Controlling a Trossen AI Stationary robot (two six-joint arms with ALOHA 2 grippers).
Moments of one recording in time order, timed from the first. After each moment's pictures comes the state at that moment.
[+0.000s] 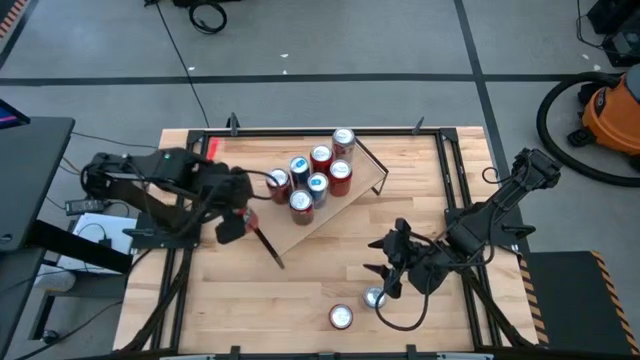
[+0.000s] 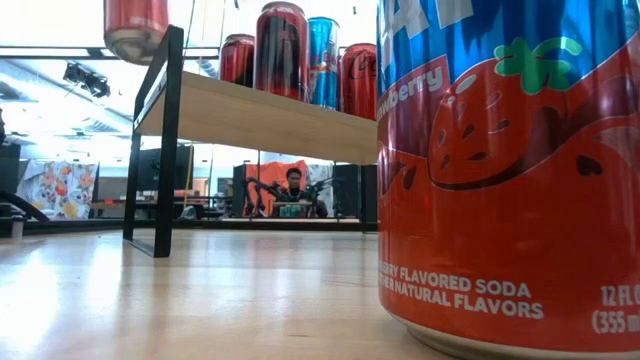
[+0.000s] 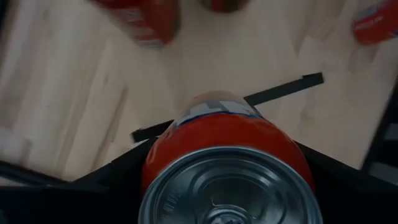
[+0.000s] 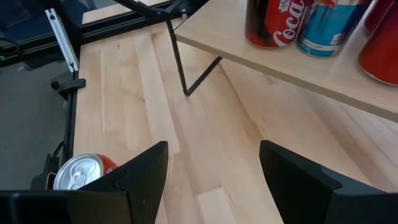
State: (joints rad) left arm -0.19 1.34 1.65 -1.57 -0.13 -0.52; right arm 0.68 1.37 1.11 -0.56 0.69 0.76
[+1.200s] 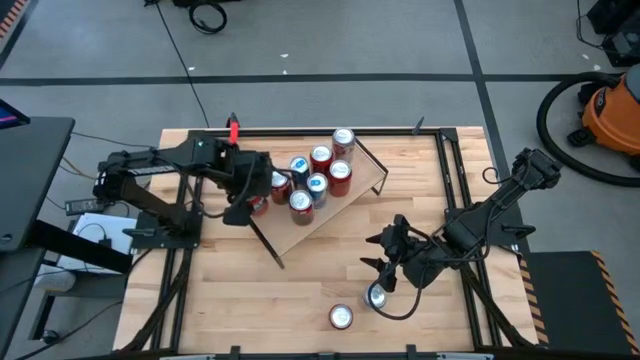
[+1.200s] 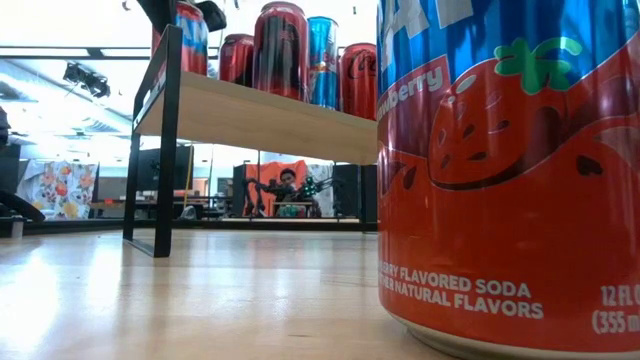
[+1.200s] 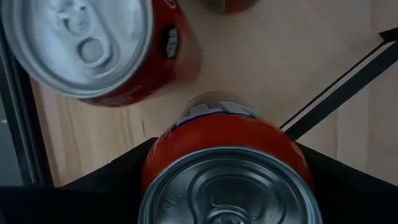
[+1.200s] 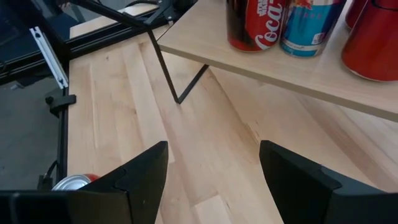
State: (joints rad) left arm 0.05 1.40 1.56 -1.46 -0.07 0.17; right arm 0.64 1.37 1.11 -0.56 0.69 0.81
